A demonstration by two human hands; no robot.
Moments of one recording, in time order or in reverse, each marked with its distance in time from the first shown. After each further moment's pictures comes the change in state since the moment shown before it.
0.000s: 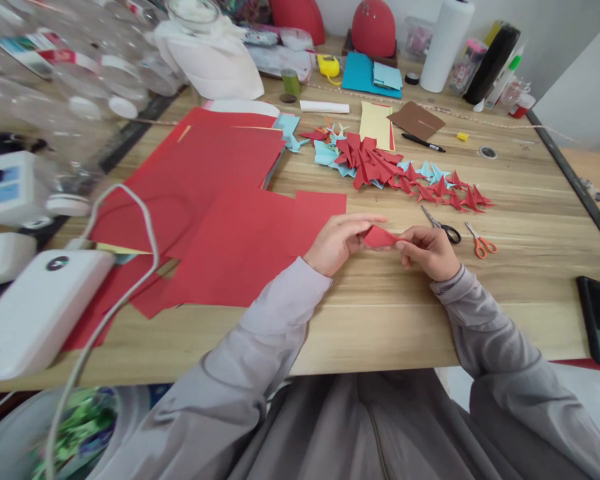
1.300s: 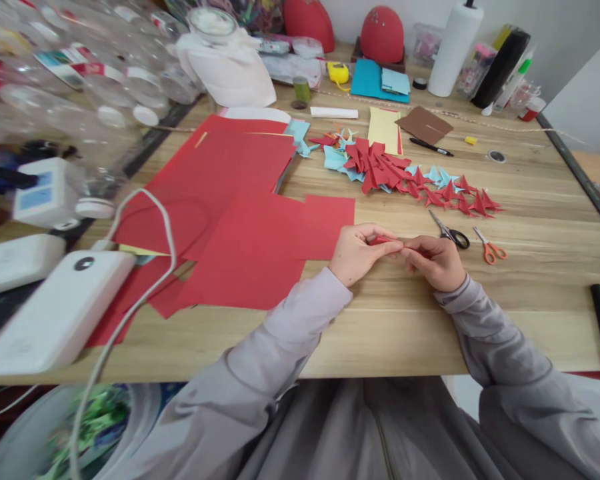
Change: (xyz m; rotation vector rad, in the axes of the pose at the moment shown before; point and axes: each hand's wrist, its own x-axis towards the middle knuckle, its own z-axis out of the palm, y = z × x) left_hand 0.002 -0.019 0.010 0.290 0.148 0.167; right_hand -0.005 0.003 0.004 -0.240 0.026 -0.144
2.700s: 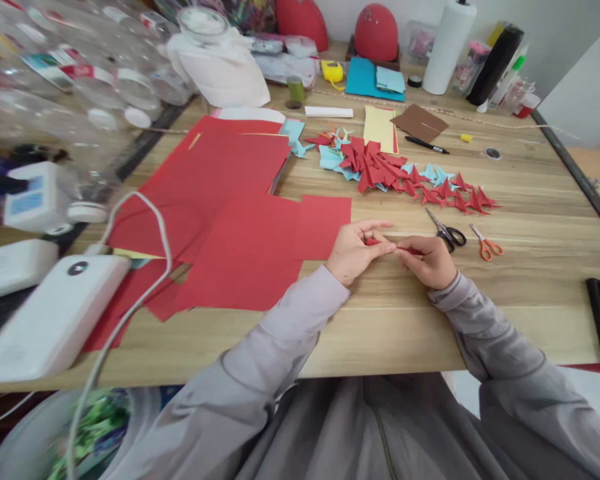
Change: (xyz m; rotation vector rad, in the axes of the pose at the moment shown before) left_hand 0.003 0.000 -0.002 -0.060 -0.049 -0.063; right_hand 0.002 0.005 0.002 -0.177 -0.019 -0.130
